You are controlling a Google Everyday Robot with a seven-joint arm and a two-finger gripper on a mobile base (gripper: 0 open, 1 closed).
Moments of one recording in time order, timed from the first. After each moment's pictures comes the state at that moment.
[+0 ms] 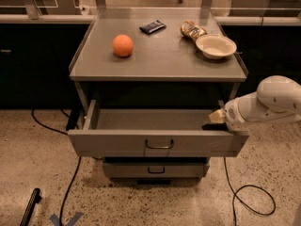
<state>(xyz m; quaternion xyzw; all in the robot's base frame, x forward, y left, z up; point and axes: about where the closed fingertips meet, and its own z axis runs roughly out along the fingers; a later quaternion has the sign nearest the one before) 0.629 -0.249 0.666 -0.21 0.92 0.13 0.29</state>
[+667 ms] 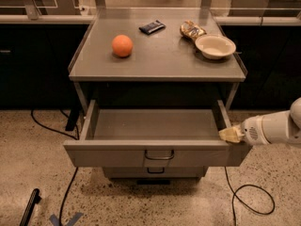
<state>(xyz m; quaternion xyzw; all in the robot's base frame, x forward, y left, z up) 0.543 -0.261 0.672 -0.21 0.91 0.21 0.28</state>
